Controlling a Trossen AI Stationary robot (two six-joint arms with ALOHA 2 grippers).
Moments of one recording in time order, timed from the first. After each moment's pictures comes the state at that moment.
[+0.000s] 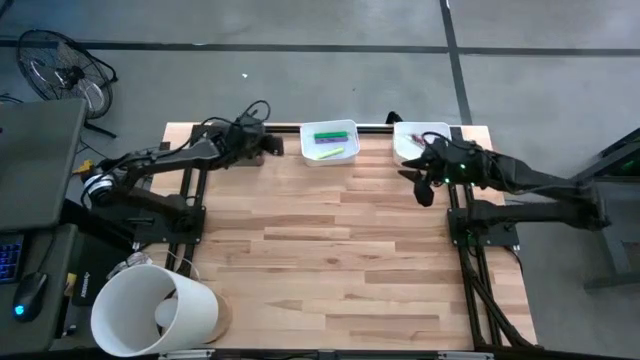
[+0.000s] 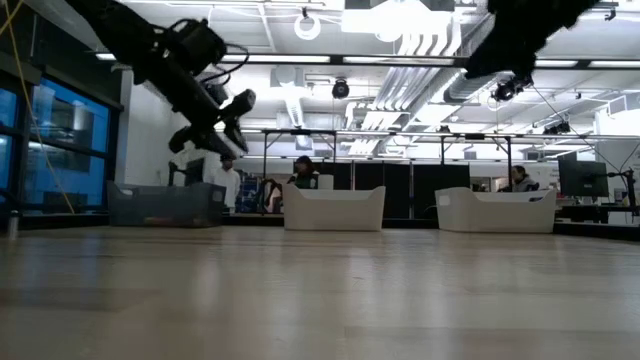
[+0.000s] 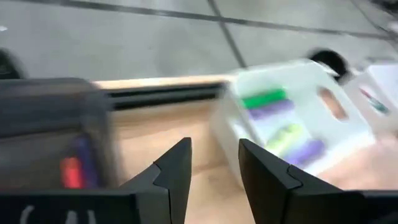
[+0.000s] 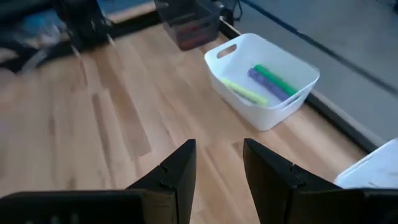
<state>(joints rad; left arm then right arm) 0.62 1.28 0.72 0.00 -0.24 -0.65 -0.26 0.76 0.83 -0.61 0.12 0.19</state>
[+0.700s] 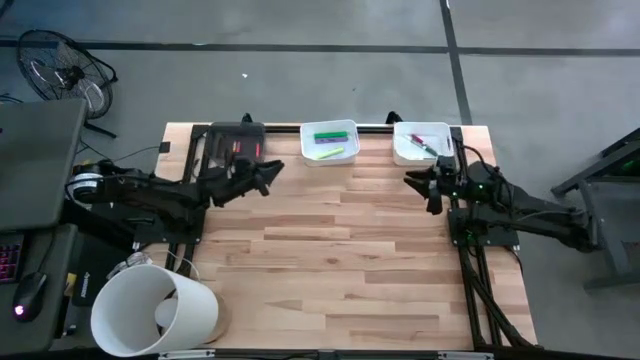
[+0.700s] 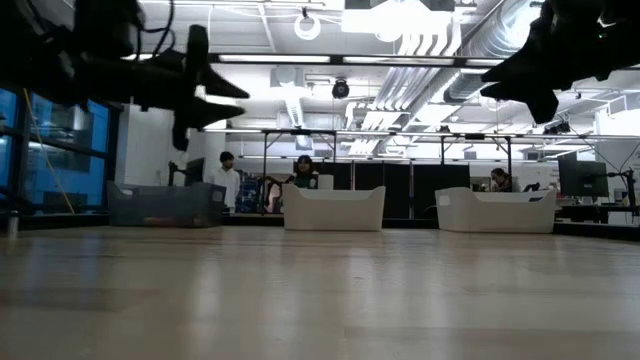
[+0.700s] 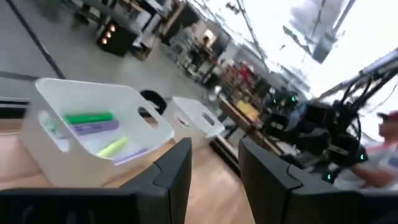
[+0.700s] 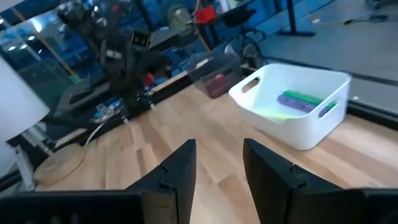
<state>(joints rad) 0.21 1.18 0.25 1.03 -0.33 -0.69 -0.32 0.31 0.31 -0.16 -0.02 0.41</state>
